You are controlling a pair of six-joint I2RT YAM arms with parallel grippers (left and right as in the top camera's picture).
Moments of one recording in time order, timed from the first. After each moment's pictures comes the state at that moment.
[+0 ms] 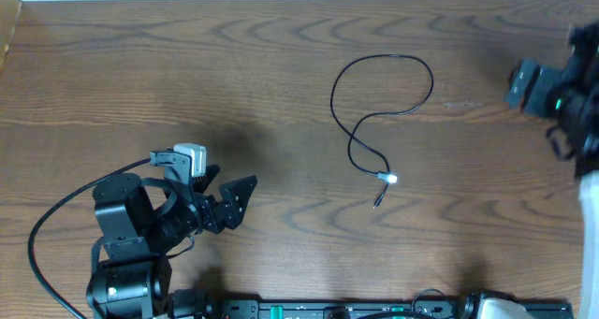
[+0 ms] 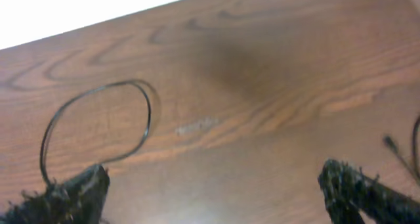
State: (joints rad) left arm 0.15 0.63 0.72 -0.74 0.73 -0.06; right arm -0.19 1.25 1.33 -0.82 -0.02 0.12
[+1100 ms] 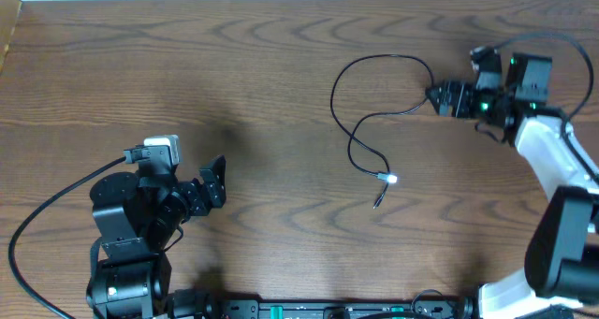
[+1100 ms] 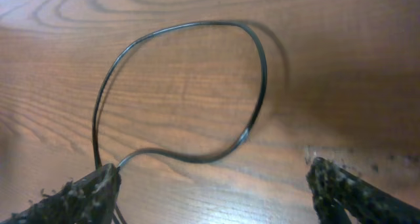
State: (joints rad) left arm 0.15 0.63 0.72 -0.67 0.36 -0.12; right arm -0.14 1.75 1.13 -0.27 -0.53 0.04
